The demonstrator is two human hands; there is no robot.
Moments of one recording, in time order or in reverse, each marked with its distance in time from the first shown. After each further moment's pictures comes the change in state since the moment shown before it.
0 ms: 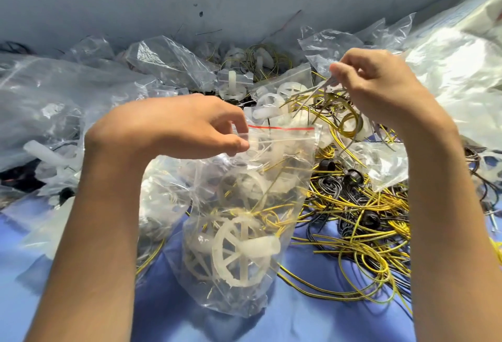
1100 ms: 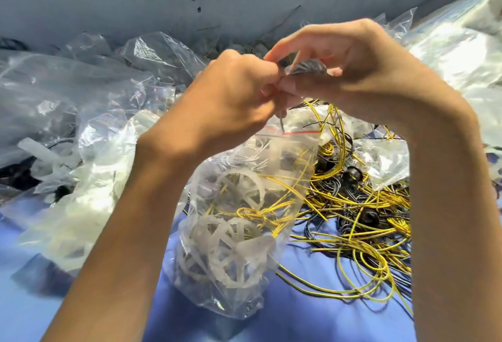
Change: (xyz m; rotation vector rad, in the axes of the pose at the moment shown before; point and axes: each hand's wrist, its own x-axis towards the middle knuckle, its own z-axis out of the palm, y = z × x) left_hand 0.021 0.028 0.015 -0.185 0.602 0.333; right_hand -0.013 -0.042 -0.012 0.300 -0.264 -0.370
